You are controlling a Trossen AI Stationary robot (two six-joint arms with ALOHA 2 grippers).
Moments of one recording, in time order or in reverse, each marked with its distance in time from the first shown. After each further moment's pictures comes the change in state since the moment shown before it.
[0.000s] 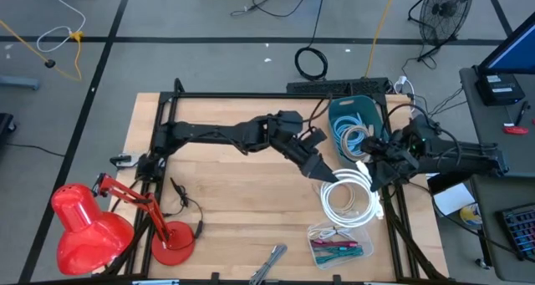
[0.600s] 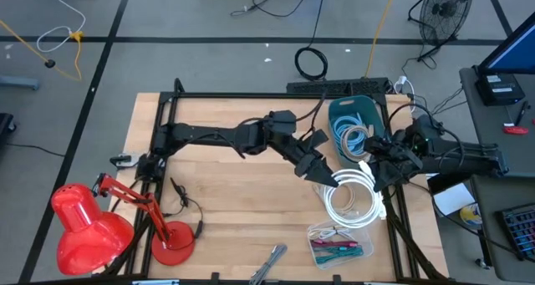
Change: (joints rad) left arm -0.017 0.000 0.000 0.196 0.089 -0.086; right arm 0.001 -0.013 0.000 0.000 -0.002 -0.003
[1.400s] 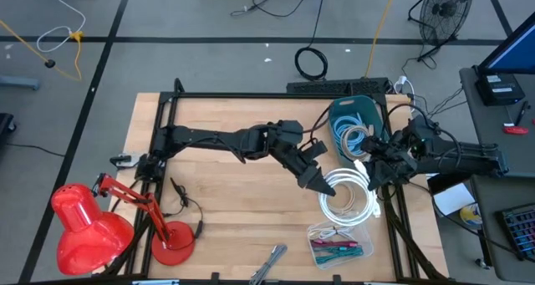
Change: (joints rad) left arm -0.038 0.000 0.008 -0.195 -0.044 0.042; right arm -0.001 0.001 0.000 -0.070 0.052 -0.054
